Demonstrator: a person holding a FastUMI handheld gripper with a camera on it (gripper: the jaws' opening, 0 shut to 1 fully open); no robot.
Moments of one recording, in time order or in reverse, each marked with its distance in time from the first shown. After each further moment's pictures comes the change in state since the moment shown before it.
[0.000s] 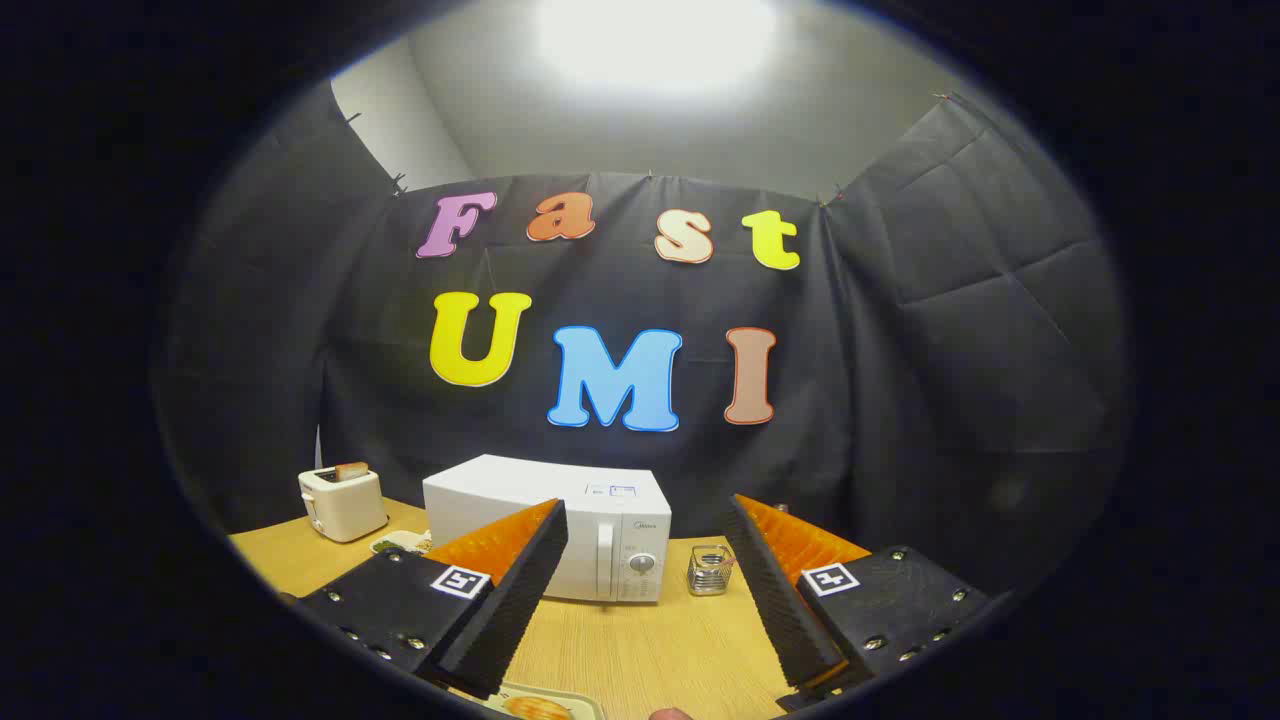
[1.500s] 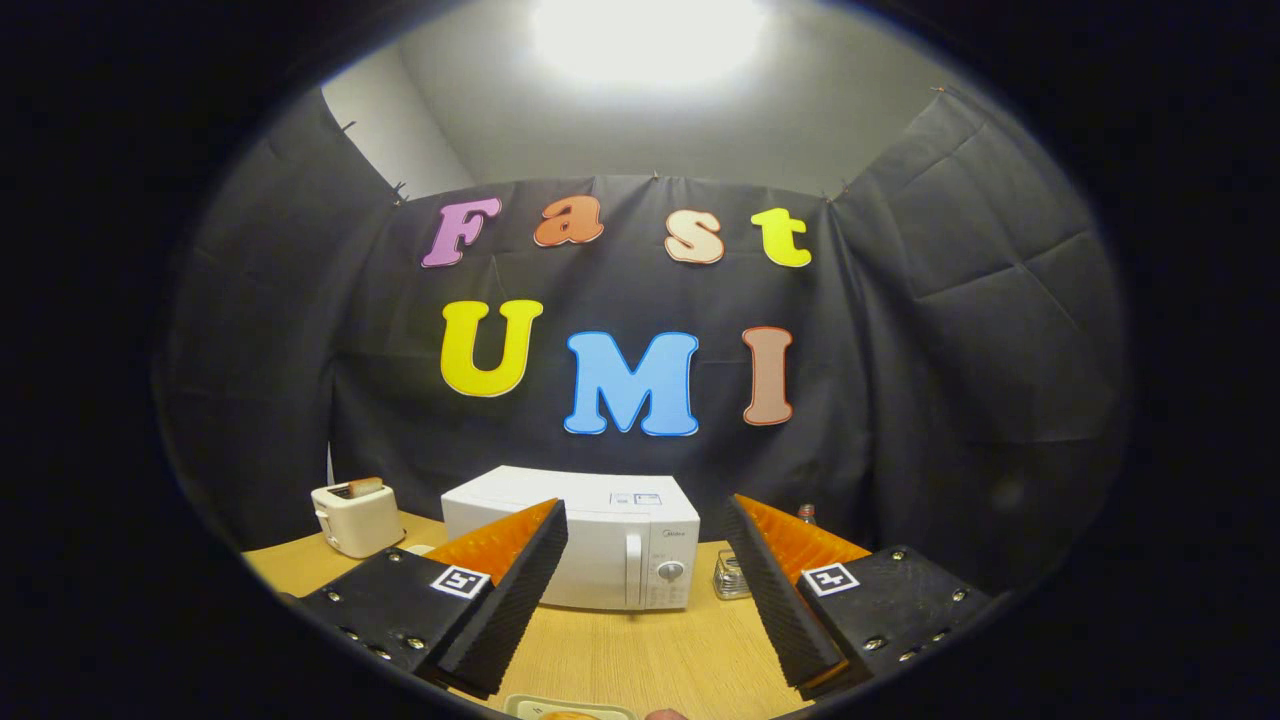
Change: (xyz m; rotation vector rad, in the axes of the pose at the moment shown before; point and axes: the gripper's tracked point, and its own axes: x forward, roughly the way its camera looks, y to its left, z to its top) arm 0.016 0.026 -0.001 0.046 -0.012 0.022
